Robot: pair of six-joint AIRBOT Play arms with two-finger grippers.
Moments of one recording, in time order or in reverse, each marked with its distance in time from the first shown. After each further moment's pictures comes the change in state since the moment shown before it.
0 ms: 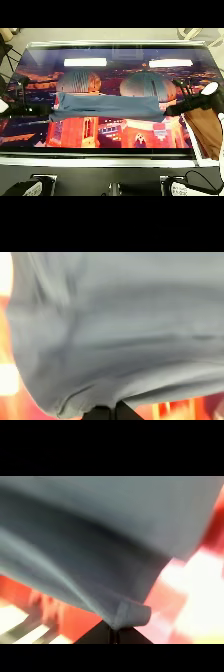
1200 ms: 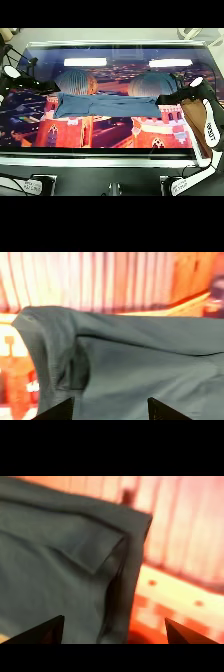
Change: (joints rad) left arm 0.027 -0.576 0.604 -0.064 -0.117 -0.022; right arm -0.003 -0.398 0.278 0.100 -0.111 0.062
